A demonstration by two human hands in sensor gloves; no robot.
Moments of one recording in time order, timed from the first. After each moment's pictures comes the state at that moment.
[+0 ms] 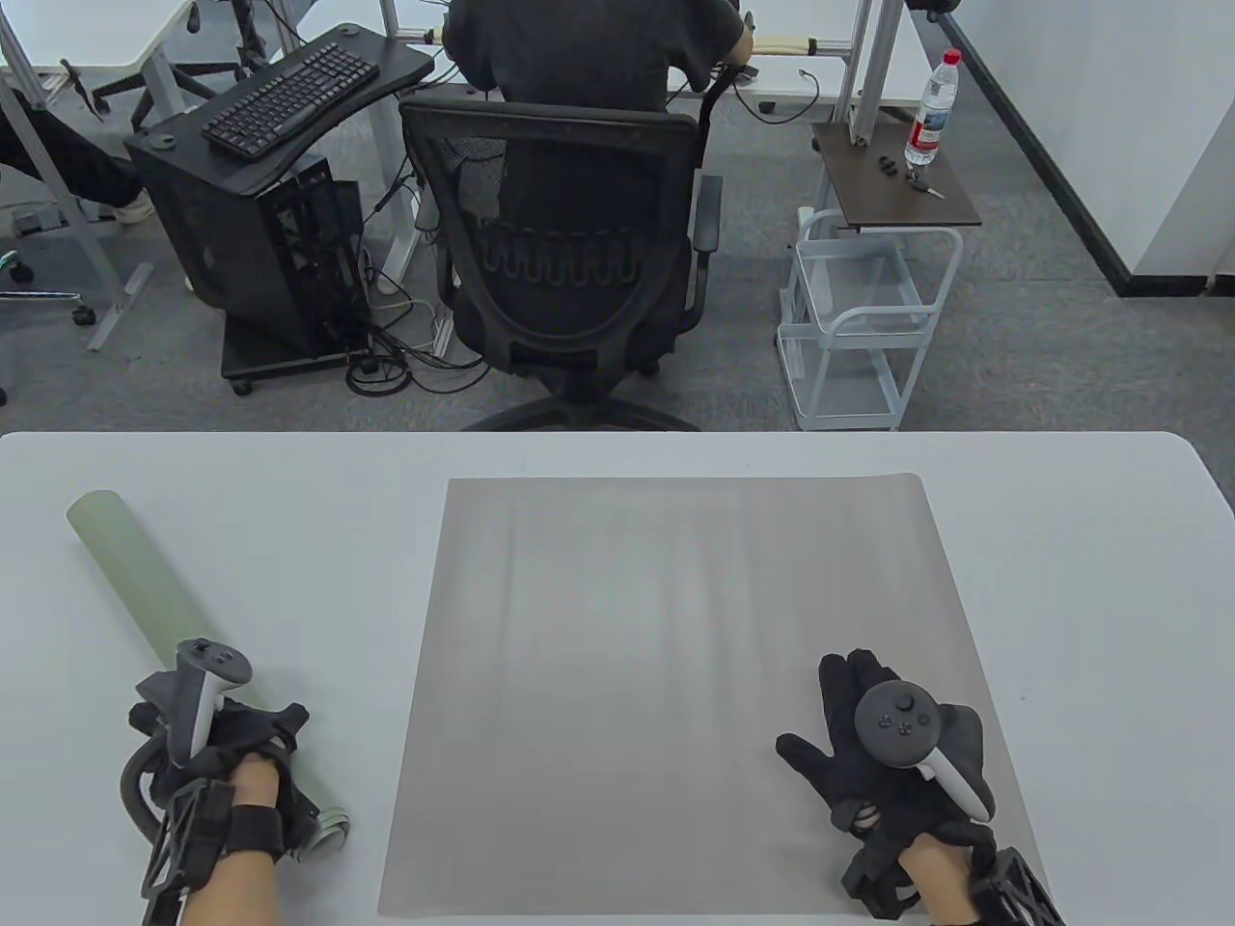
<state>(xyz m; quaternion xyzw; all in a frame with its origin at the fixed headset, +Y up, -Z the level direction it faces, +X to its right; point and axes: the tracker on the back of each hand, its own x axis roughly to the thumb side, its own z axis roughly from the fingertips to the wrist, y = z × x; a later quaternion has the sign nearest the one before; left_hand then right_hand) -0.385 -0.753 -0.341 -0.23 0.42 0.13 0.87 0.225 -0.750 -0.311 0.02 0.11 0.96 0.26</state>
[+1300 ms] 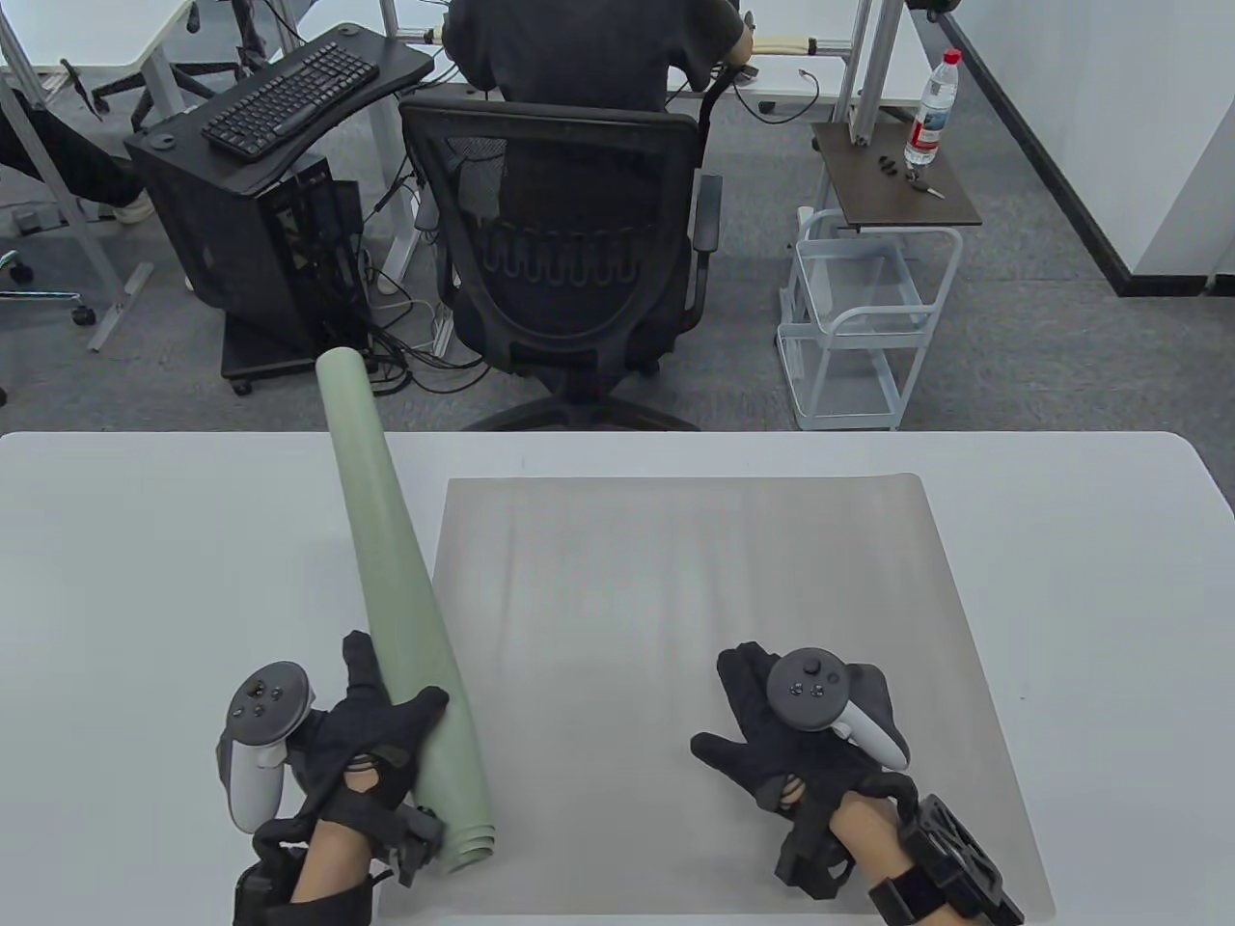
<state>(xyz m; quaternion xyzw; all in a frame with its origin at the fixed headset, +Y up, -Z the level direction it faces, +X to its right) -0.253 -0.715 -0.310 -0.12 -0.02 0.63 0.76 0.133 -0.734 -0.344 0.13 0.22 0.91 0.33</state>
